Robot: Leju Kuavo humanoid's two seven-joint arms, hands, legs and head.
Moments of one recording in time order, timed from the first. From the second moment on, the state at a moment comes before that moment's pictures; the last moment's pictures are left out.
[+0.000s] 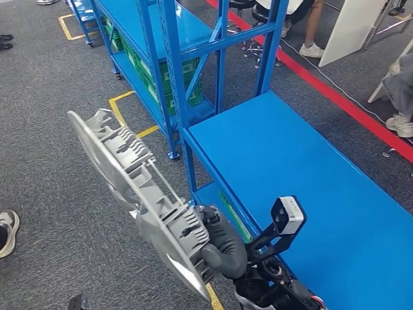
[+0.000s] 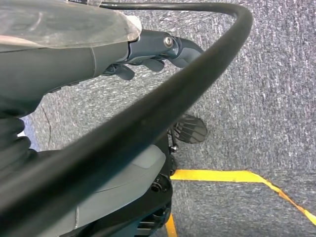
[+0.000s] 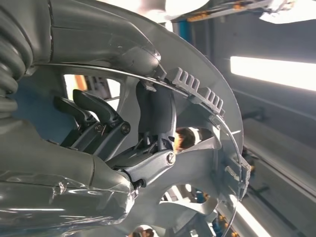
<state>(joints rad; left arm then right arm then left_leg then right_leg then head) -0.09 0.14 -0.86 -0.22 1.33 0.08 -0.30 -0.32 0.01 0.92 -1.62 -0.74 0.61 -0.42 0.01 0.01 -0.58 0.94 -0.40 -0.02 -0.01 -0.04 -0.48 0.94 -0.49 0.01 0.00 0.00</state>
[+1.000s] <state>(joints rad) -0.09 0.13 -0.87 -0.22 1.39 0.09 -0.33 -0.39 0.08 0.99 -1.48 -0.66 0.67 -0.43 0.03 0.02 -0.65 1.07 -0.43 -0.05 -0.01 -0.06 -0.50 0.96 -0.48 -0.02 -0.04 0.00</state>
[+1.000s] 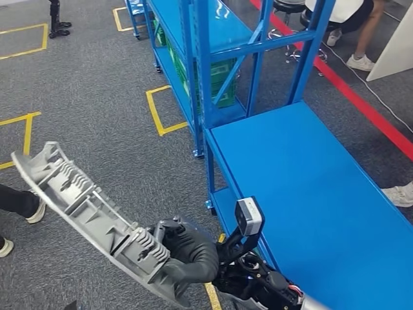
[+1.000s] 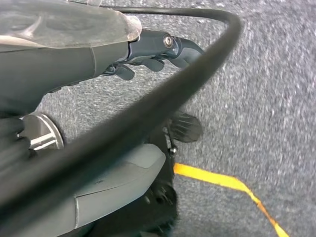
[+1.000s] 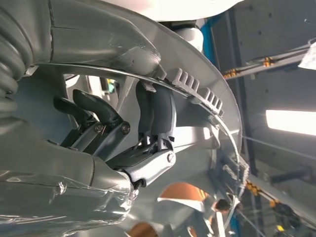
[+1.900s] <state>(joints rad) -0.10 0.12 -0.87 -0.22 1.42 0.10 -0.33 -0.41 0.11 1.02 -1.43 -0.67 0.69 -0.41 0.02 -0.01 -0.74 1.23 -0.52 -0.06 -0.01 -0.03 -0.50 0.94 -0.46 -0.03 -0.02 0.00</state>
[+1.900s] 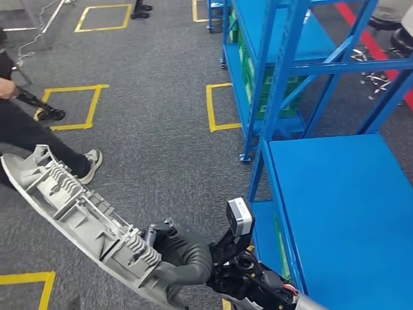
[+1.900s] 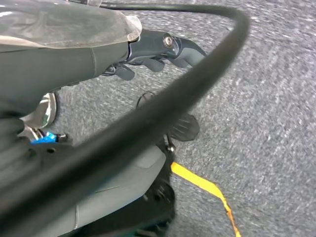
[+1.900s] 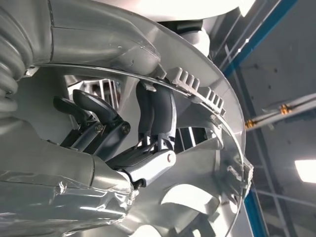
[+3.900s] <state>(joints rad) -0.10 0.14 -0.87 -0.21 1.43 0.12 -0.29 -0.43 0.12 1.05 -1.41 -0.62 0.68 -0.38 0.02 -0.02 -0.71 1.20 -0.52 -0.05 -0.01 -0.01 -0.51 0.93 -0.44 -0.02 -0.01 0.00</state>
